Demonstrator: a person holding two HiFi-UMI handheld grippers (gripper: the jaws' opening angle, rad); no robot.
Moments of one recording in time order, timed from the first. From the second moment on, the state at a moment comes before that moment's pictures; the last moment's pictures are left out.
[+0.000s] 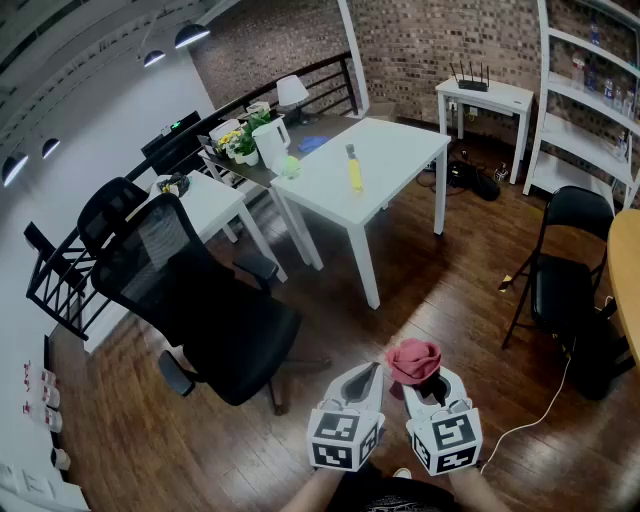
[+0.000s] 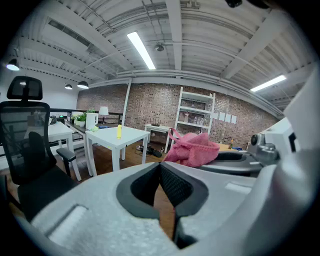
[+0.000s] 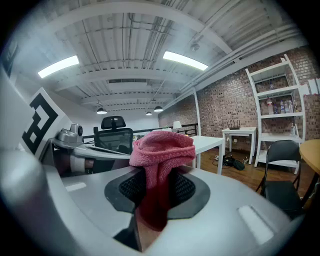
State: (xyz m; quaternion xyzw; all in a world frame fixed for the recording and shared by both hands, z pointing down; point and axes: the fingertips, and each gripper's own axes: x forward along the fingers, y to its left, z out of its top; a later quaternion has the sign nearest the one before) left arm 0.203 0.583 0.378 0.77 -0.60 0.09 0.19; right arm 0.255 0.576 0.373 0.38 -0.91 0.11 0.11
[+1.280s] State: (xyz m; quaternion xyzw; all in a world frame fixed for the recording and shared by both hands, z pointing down) left arm -0.004 0.260 0.389 0.81 -0.56 0.05 0.19; right arm 0.049 0.264 0.379 0.44 -0.89 0.09 0.14
